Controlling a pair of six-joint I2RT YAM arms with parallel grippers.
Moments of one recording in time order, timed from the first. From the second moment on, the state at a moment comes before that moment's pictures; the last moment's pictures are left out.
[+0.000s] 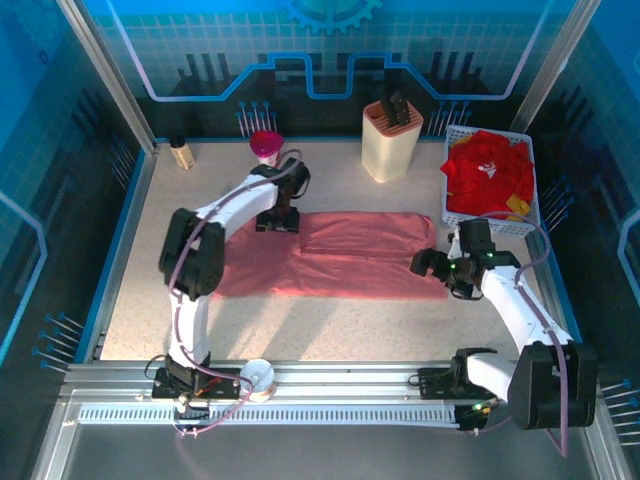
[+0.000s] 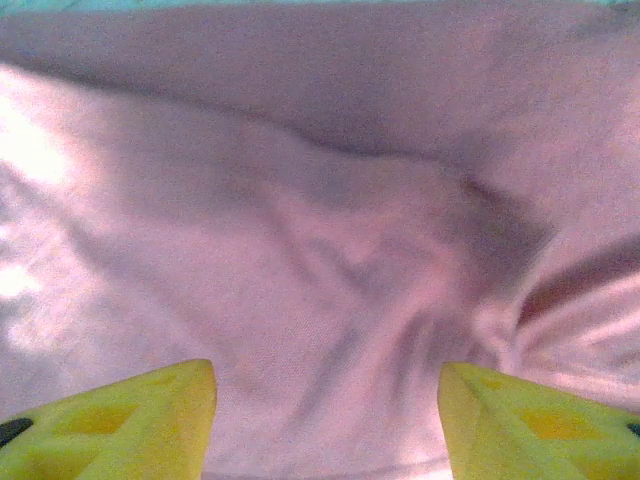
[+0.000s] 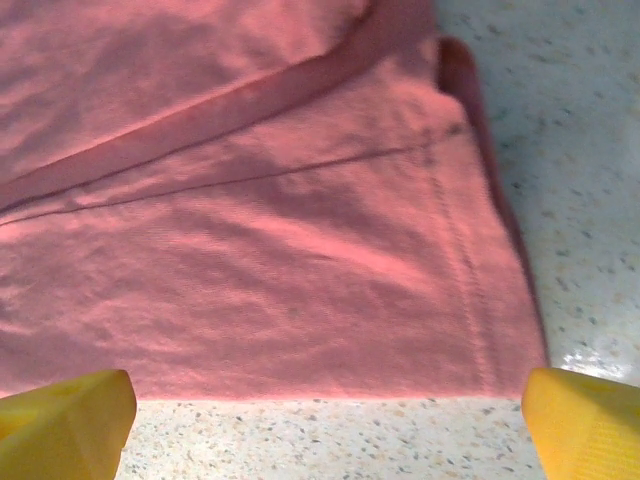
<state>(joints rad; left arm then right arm) -0.40 2.00 1.62 -1.05 -0.16 -0.48 0.03 1.13 0.70 -0.72 -0.24 0.42</state>
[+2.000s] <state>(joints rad) -0.43 2.64 2.51 -1.34 0.16 -0.40 0.83 1.68 0.98 -0.64 -0.22 0.81</state>
